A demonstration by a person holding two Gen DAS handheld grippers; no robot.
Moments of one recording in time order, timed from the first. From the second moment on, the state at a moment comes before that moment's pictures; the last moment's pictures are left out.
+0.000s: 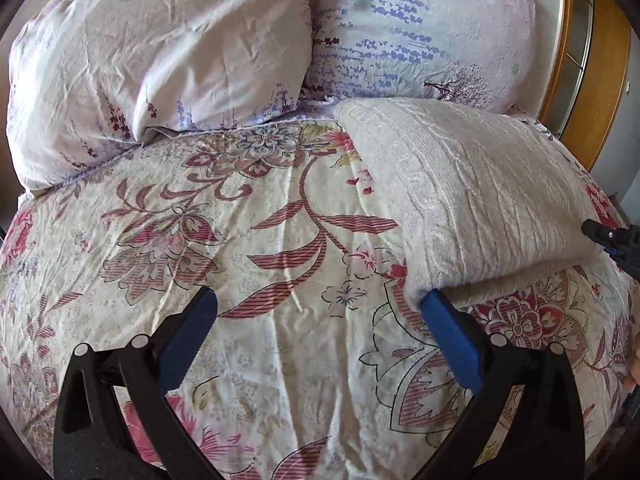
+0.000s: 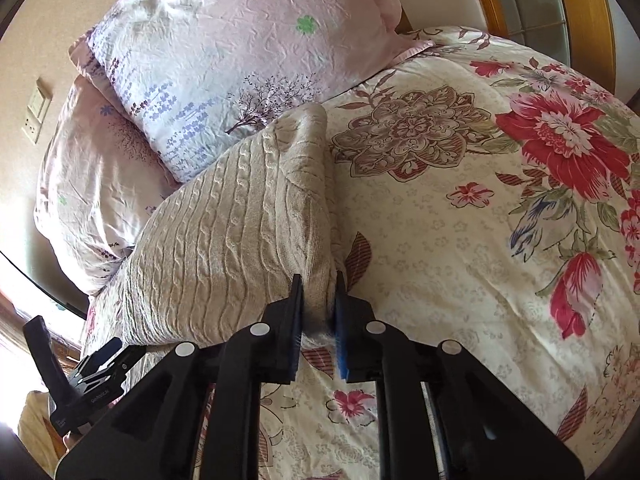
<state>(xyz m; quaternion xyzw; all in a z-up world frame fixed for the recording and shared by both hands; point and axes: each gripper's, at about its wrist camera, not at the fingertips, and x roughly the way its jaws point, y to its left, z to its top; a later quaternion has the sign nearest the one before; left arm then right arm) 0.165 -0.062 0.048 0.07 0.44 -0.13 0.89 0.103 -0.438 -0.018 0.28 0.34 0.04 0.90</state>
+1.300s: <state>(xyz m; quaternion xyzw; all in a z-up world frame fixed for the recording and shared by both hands) 0.230 -0.165 0.035 0.00 0.48 -0.22 0.85 0.152 -0.417 -0.014 0.25 0.35 0.03 0.90</state>
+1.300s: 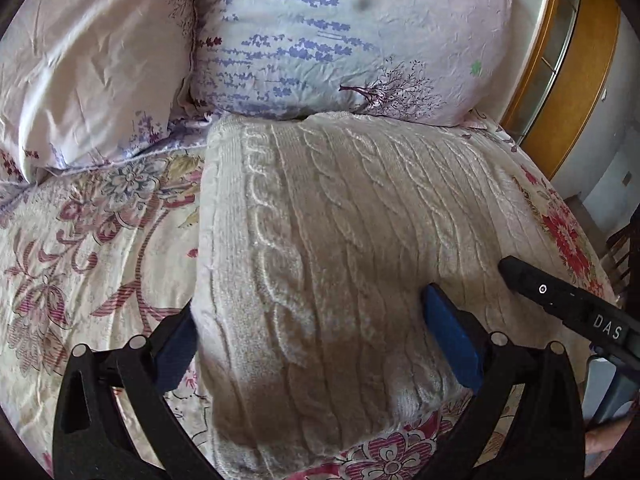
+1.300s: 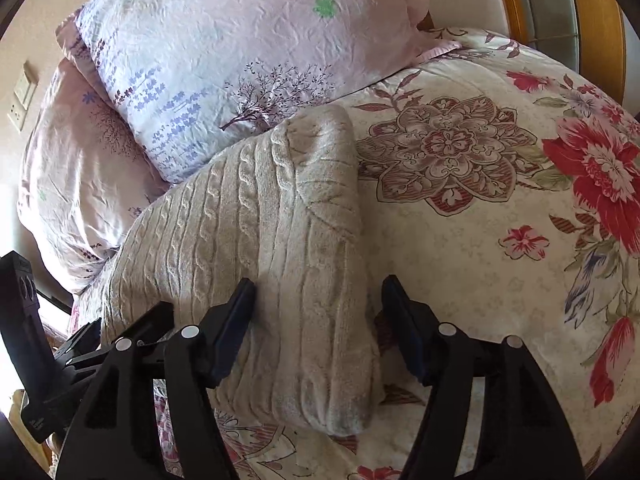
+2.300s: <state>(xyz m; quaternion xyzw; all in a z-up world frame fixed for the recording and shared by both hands) 0.287 -0.075 0.032 -0.19 0.52 -0.23 0.80 0.215 -0.458 -0.017 0.40 0.41 0.15 0.81</state>
